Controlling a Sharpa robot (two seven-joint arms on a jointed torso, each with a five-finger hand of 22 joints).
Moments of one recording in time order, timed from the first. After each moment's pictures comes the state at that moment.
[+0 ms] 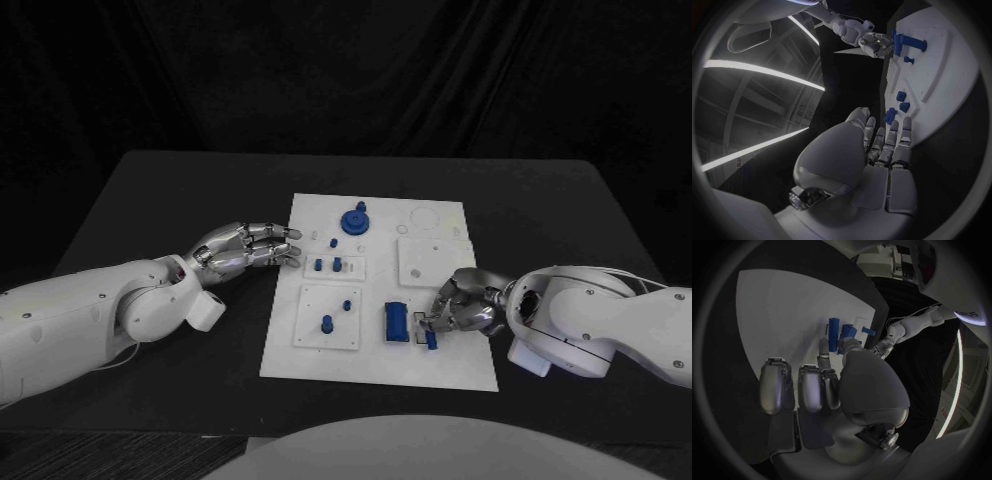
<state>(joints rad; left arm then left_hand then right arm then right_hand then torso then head) 1.13 -0.90 -0.22 1.38 -0.23 0.21 0.44 1.62 0.17 -0.08 0.11 0.59 0.46 0.16 0.46 0.09 0.08 0.19 0.65 0.07 0.31 0.25 0.47 0.19 0.12 0.43 0.29 0.08 0.82 1.18 -1.11 -0.25 1.95 -0.95 -0.23 -0.49 1.31 -0.06 0.05 0.27 0.81 0.96 0.03 0.53 0.40 1.47 -0.05 1.57 1.31 1.47 -0.10 1.47 1.31 0.05 1.46 0.01 1.38 1.31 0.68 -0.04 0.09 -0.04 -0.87</state>
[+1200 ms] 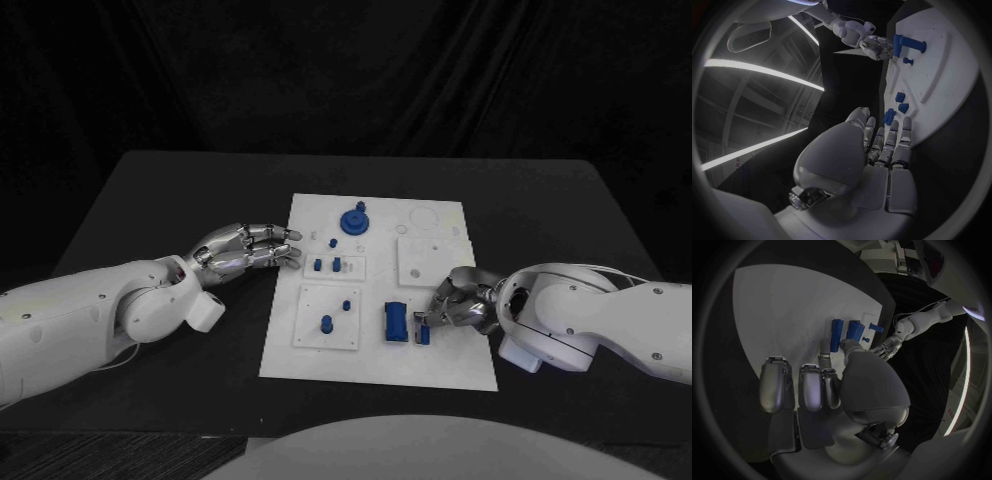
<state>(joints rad) 1.13 -0.90 -0.22 1.38 -0.23 0.21 0.43 1.62 0.17 -0.08 0.11 0.59 0.46 0.16 0.46 0.09 0.08 0.19 0.65 0.07 0.31 0.25 0.47 0.19 0.12 0.43 0.29 0.08 0.82 1.18 -1.06 -0.25 1.92 -0.94 -0.26 -0.57 1.24 -0.05 0.05 0.28 0.70 0.96 0.04 0.50 0.43 1.47 -0.05 1.57 1.31 1.47 -0.11 1.47 1.31 0.05 1.47 0.00 1.35 1.31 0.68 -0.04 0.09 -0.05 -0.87</state>
